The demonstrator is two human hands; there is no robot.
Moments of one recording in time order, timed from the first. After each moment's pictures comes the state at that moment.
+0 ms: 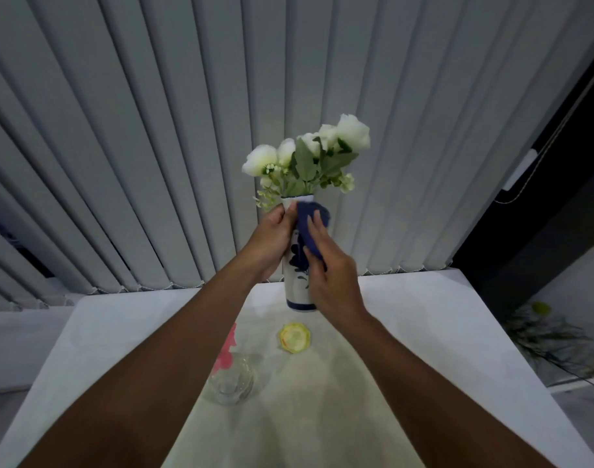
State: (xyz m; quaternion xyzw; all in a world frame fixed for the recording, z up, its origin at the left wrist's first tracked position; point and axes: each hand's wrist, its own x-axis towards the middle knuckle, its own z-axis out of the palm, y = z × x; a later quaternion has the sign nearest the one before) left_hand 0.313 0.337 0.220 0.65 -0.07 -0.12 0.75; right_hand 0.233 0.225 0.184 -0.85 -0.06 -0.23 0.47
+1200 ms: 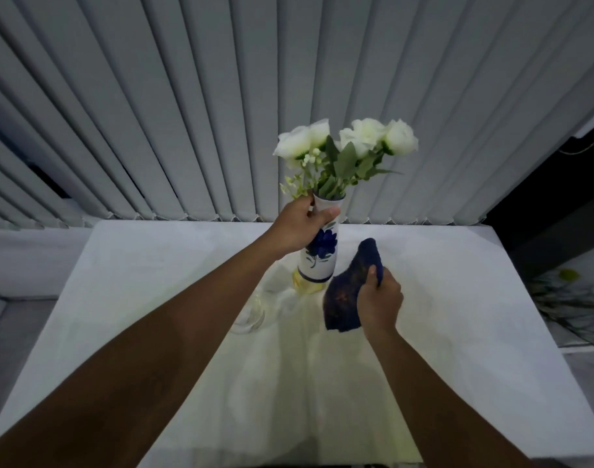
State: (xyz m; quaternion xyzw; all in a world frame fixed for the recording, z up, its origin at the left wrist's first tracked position) left_hand 0.289 0.342 0.145 0.82 -0.09 -0.15 0.55; right_hand 0.181 0.194 0.054 -0.81 0.31 -0.13 0.47
